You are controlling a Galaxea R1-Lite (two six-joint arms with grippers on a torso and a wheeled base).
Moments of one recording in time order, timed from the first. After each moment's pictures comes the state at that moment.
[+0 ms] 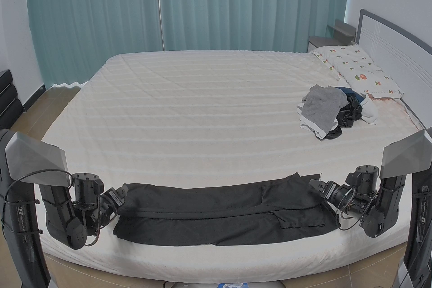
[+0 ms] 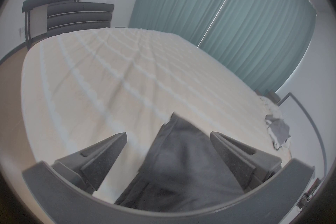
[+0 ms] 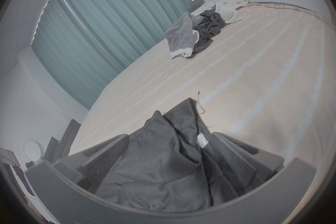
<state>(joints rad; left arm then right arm) -0.13 2.27 -0.31 -1.36 0.22 -0.70 0.15 2.35 -0.37 -1.51 0.04 0.62</state>
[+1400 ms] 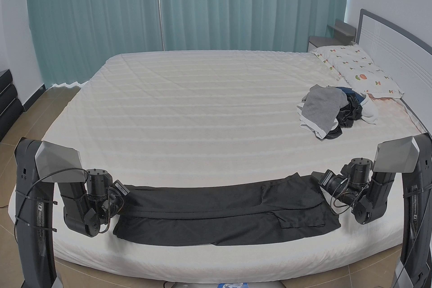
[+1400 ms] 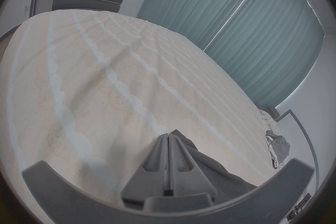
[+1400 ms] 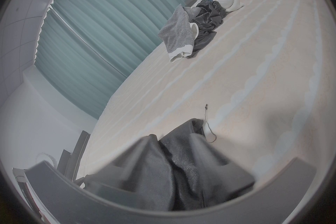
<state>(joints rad) -0.06 2.49 -0.60 -1.35 0.16 -0.79 0.06 2.50 -0.66 -1.45 0.17 0.70</state>
